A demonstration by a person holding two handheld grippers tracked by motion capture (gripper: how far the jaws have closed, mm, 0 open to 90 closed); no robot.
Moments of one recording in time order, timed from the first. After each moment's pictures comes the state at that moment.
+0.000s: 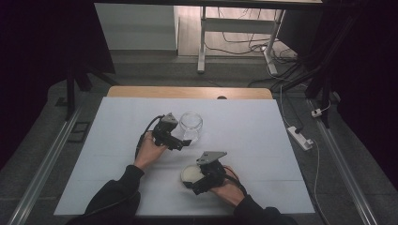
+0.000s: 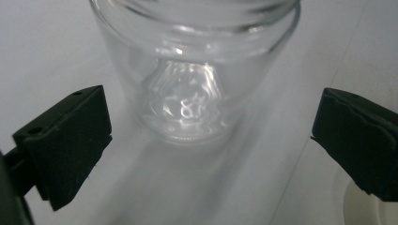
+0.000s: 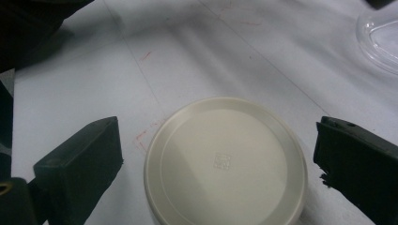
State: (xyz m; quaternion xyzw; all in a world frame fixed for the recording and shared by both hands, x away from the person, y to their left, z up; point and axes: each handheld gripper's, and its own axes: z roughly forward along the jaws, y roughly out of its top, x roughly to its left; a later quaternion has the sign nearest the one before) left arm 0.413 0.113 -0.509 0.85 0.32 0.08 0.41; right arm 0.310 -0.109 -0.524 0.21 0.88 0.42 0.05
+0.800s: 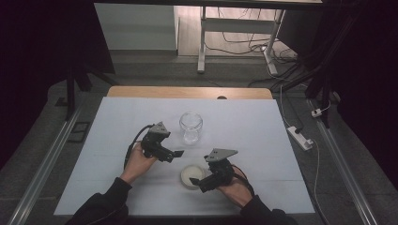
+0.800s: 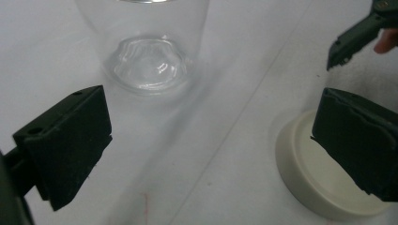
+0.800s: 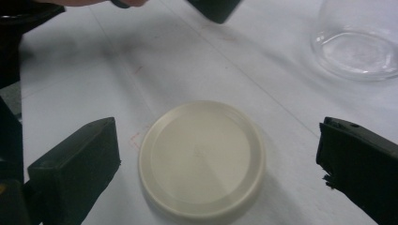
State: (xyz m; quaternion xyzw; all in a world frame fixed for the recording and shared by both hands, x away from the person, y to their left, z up) left arm 0.362 0.135 -0.497 0.85 0.31 0.07 0.42; right arm 0.309 -0.131 -0.507 0.23 0.87 0.44 0.07
